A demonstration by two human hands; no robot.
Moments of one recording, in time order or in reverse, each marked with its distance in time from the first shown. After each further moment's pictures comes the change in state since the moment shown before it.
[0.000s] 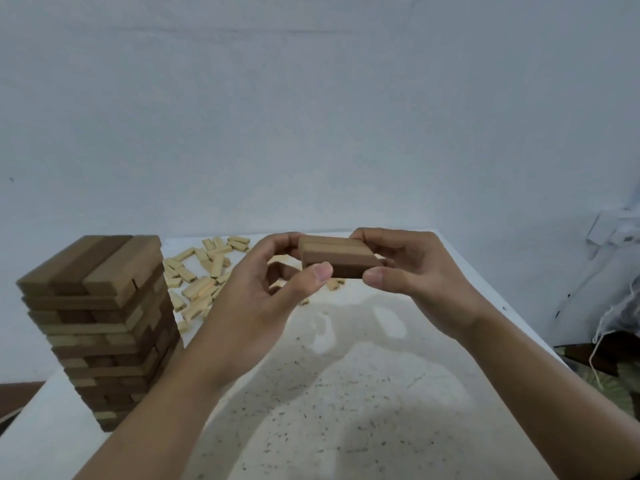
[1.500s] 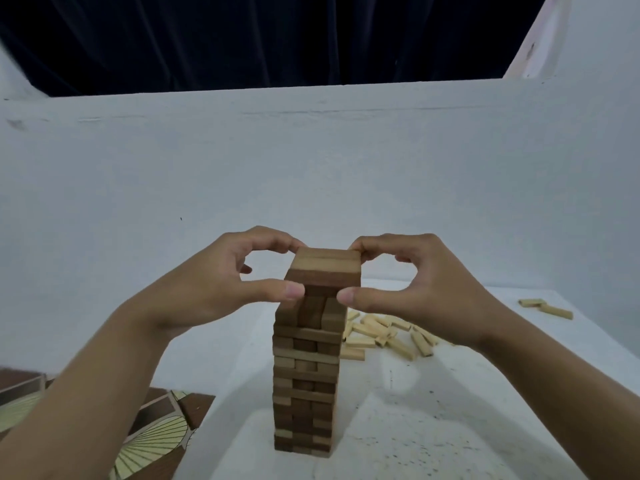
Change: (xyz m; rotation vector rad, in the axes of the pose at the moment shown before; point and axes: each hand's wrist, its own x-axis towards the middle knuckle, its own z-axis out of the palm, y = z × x) left_hand -0.022 0.057 -0.223 0.533 -0.081 0.016; right_hand 0.083 -0.090 0.146 -0.450 -0.098 -0.120
